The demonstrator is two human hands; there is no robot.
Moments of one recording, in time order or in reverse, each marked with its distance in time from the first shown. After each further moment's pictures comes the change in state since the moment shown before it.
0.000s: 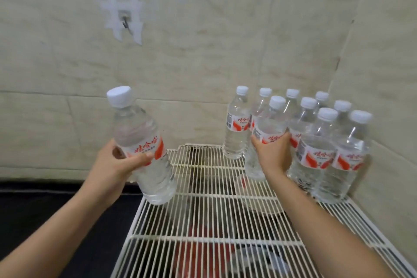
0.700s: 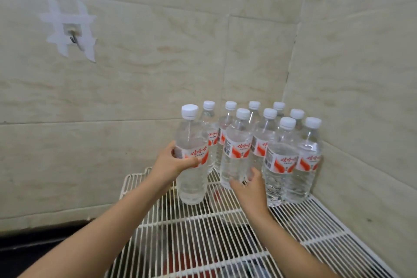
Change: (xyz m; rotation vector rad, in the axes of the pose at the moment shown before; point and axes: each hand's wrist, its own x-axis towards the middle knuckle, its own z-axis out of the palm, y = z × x) left_hand 0.085 -0.044 0.114 0.039 -0.313 -0.131; right_hand -0.057 0.021 -0.030 0.127 -0.227 0.091
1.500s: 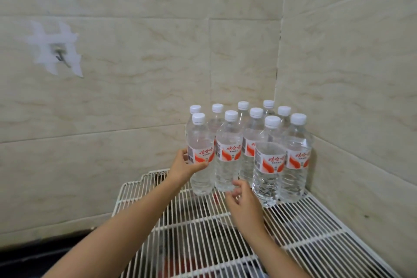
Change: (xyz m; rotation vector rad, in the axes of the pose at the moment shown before) left_hand 0.041 -0.027 0.053 0.208 0.042 -0.108; right_hand -0.011 0.025 -0.014 -0.194 -0.096 -0.131
